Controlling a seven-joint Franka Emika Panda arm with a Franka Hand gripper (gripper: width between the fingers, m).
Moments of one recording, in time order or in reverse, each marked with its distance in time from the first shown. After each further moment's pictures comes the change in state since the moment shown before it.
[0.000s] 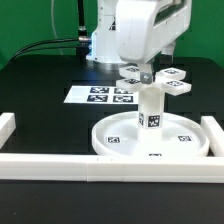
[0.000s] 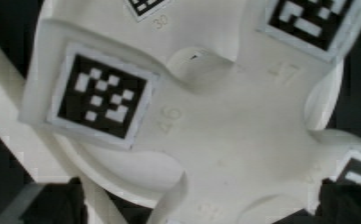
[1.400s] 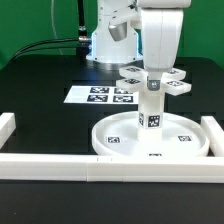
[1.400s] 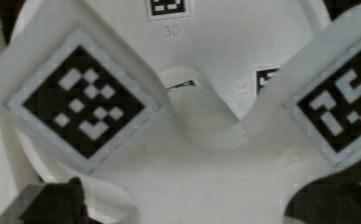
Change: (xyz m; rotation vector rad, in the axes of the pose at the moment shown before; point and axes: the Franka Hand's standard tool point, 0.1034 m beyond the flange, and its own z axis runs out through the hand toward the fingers) arm -0.010 -0.014 0.017 -0.003 -0.022 -0.337
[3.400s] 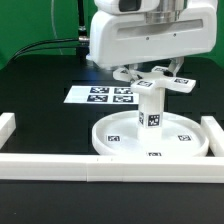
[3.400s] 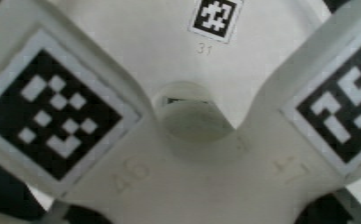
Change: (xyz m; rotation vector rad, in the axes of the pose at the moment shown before) arm 0.003 -0.005 0.010 0.009 0.023 1.241
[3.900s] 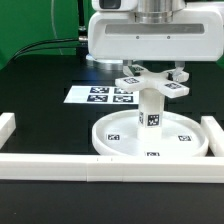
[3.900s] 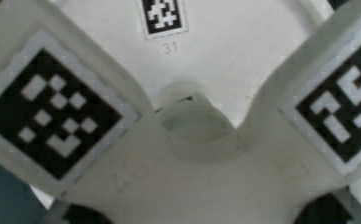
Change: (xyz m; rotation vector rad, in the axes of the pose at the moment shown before) arm 0.001 0.000 0.000 0.028 0.008 0.515
